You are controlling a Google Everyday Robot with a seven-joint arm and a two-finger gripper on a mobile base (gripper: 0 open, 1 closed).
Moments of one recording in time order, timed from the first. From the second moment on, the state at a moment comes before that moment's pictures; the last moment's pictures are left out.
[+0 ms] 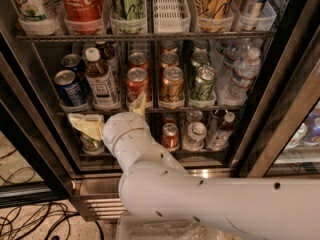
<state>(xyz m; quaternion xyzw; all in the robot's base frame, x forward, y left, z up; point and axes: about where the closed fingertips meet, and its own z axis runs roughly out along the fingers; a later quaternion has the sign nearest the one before) 0.530 0.112 0.867 -0.16 0.71 0.18 0.66</state>
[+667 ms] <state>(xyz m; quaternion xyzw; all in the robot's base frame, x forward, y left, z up) 0.545 0.115 0.857 -0.18 0.70 0.10 0.68</state>
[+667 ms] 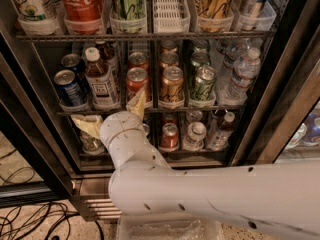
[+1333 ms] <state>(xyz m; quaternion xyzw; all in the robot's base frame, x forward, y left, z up) 0.553 0.123 0.859 -0.18 0.68 0.09 0.70</state>
